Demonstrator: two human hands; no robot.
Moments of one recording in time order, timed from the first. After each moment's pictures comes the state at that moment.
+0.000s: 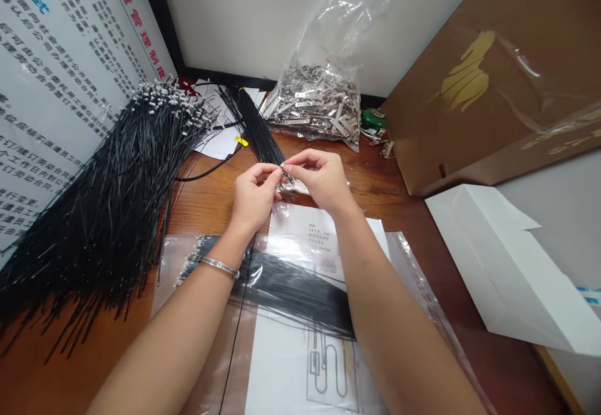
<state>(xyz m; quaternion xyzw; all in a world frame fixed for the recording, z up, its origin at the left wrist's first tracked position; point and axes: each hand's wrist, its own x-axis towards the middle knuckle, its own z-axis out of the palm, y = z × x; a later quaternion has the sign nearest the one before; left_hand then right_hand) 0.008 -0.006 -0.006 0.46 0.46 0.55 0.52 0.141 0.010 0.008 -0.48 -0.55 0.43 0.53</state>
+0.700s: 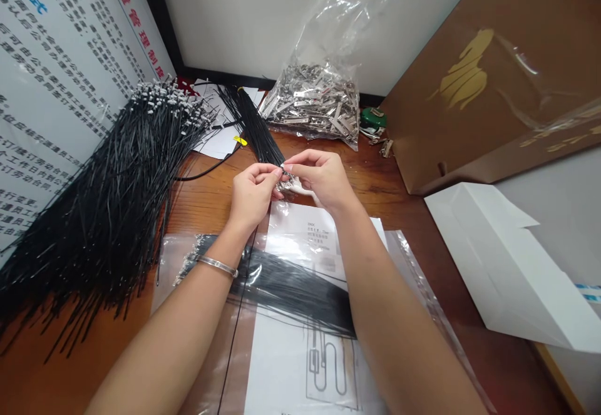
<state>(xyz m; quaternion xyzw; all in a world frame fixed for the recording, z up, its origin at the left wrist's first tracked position) 0.009 -0.007 0.002 0.40 0.46 0.55 0.57 0.143 0.010 0.010 -0.48 -0.48 0.52 0.52</state>
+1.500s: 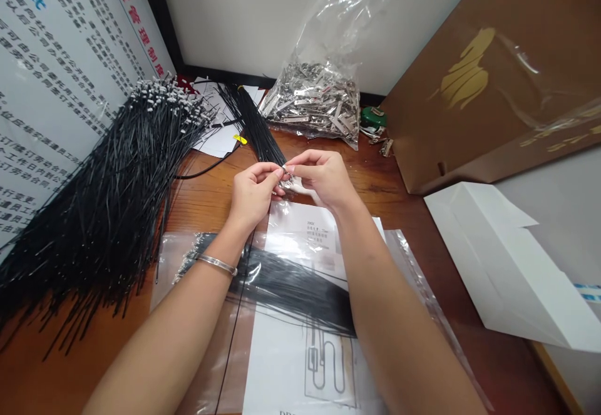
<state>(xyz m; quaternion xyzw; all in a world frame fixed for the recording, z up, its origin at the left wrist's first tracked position) 0.009 -0.007 -0.002 0.42 0.45 0.53 0.58 0.146 0.011 0.010 -0.48 -0.47 0.54 0.51</state>
